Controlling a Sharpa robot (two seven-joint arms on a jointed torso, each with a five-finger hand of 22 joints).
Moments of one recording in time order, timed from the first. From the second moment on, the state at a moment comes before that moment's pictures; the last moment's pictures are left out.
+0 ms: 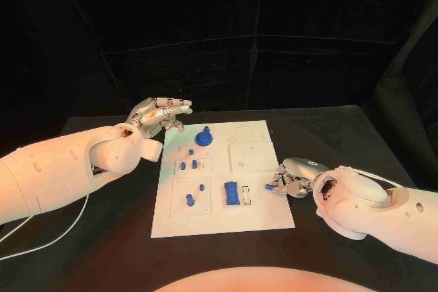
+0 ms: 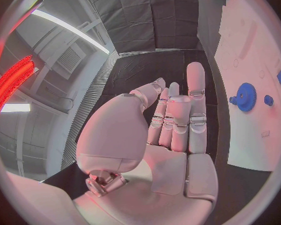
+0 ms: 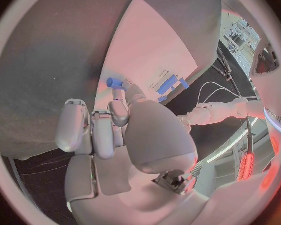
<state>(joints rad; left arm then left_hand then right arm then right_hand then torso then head) 1.21 -0.81 -0.08 1.37 0.02 -0.16 0.35 1.30 -0.08 0.45 -0.08 0.06 1.02 0.17 0.14 0.07 1.07 0.09 0.33 0.09 1.32 0.00 1.14 0.71 0.18 1.29 0.09 0.60 0.62 0.99 -1.03 -0.05 1.85 -1.52 -0.28 -0.54 1.45 0.08 0.04 0.04 0.30 1.01 0.09 0.29 0.18 1.30 0.00 1.22 1.14 1.47 -0.07 1.45 1.31 0.09 1.42 0.04 1.35 1.19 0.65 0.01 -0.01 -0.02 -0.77</state>
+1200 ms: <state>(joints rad) 1.21 -0.81 -0.08 1.37 -0.01 -0.15 0.35 1.30 -0.08 0.45 -0.08 0.06 1.02 0.17 0.14 0.07 1.07 0.09 0.33 0.09 1.32 0.00 1.14 0.71 0.18 1.29 0.09 0.60 0.62 0.98 -0.95 -0.05 1.86 -1.34 -0.42 -0.47 1.19 -0.11 0.36 0.06 0.17 1.10 0.06 0.30 0.23 1.35 -0.02 1.27 1.19 1.46 -0.07 1.46 1.31 0.09 1.43 0.04 1.37 1.21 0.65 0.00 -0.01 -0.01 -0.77</state>
